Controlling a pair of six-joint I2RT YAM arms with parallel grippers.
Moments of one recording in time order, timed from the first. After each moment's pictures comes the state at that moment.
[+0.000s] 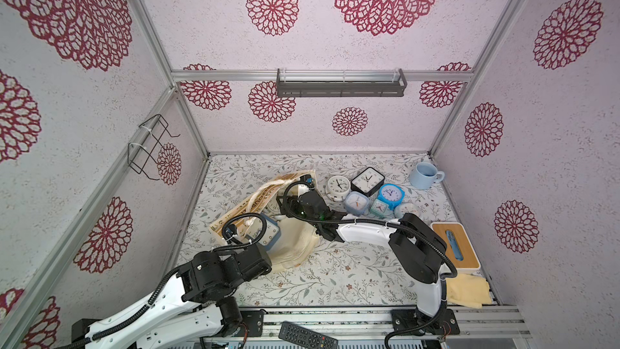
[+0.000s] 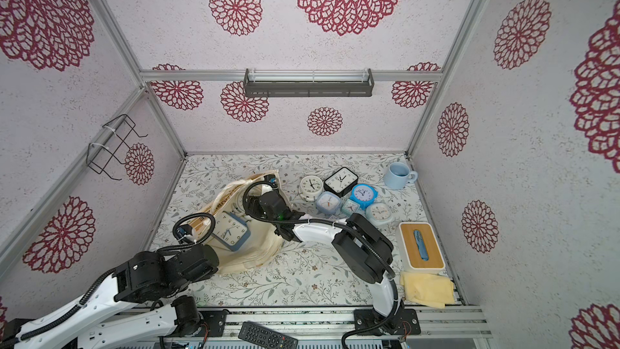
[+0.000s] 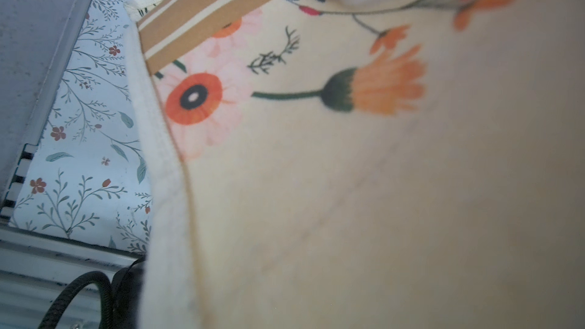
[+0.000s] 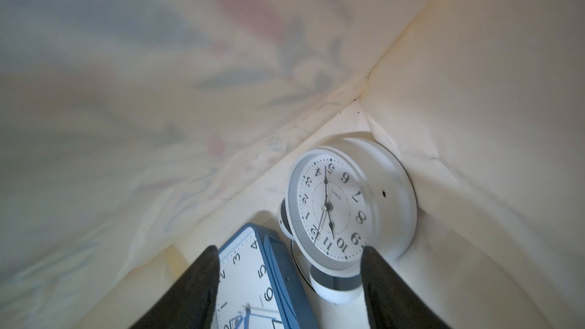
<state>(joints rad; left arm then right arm) -1.05 0.76 0.95 -1.48 -0.54 -1.22 0.97 1.94 1.31 0.29 0.16 0.68</state>
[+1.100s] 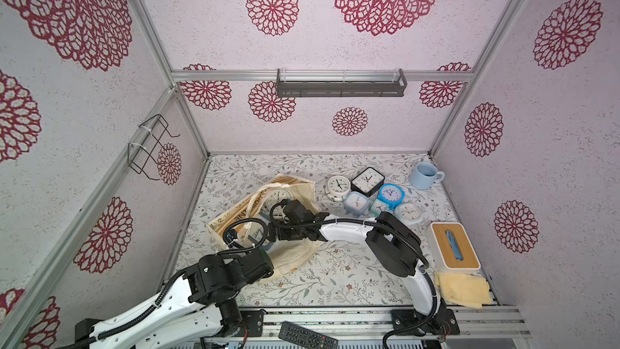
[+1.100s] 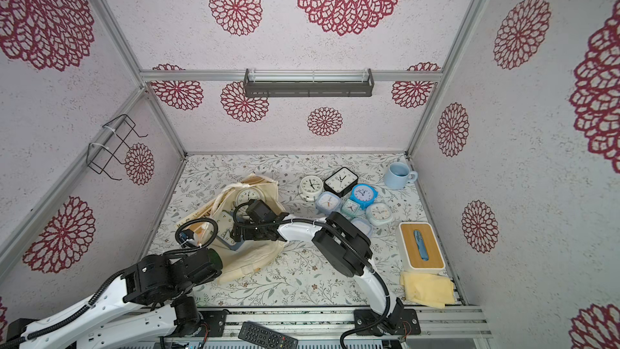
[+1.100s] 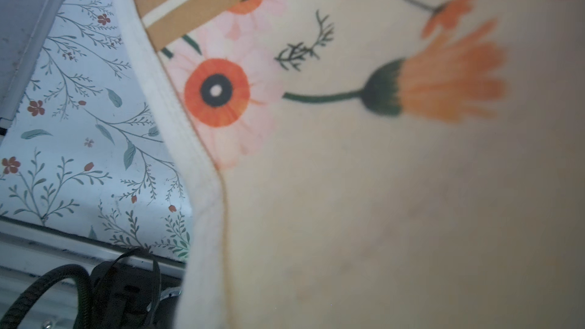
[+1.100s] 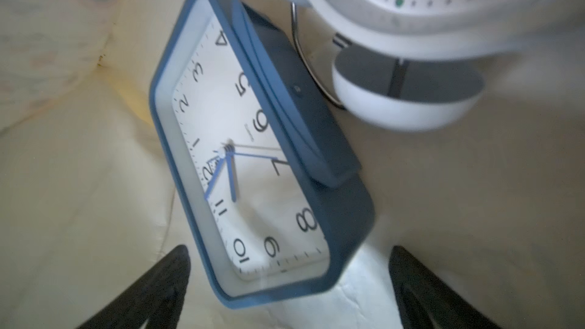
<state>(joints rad) -1.05 0.75 0.84 -1.42 -0.51 -1.29 1.00 2.17 1.50 -0.06 -0.27 0.83</state>
